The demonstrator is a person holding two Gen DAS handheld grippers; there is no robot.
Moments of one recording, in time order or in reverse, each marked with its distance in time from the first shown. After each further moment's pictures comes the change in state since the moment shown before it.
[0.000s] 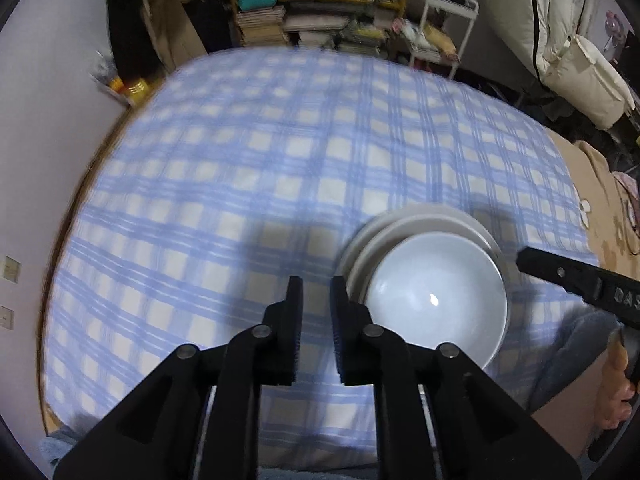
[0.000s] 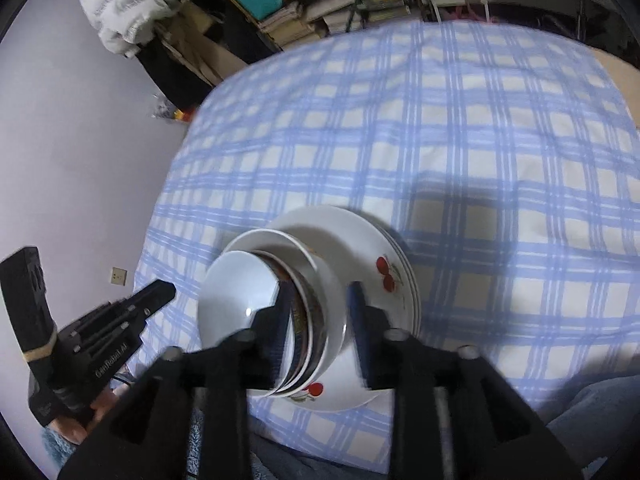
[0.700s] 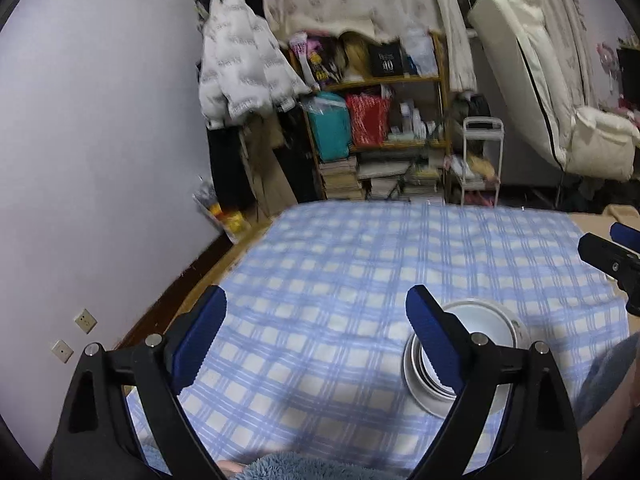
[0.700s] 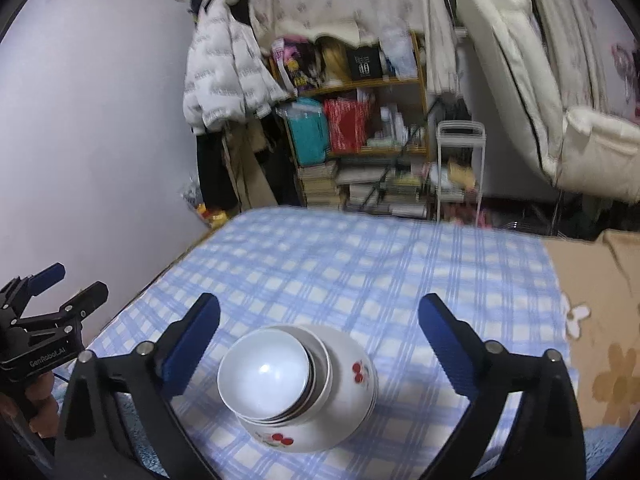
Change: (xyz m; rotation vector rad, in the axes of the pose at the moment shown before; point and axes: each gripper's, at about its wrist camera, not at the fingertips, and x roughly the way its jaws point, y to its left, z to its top) left arm -0.146 0.011 -0.072 -0.013 -0.558 0.270; right arm -0.118 0.066 -0.059 -0.346 -0.613 -0.126
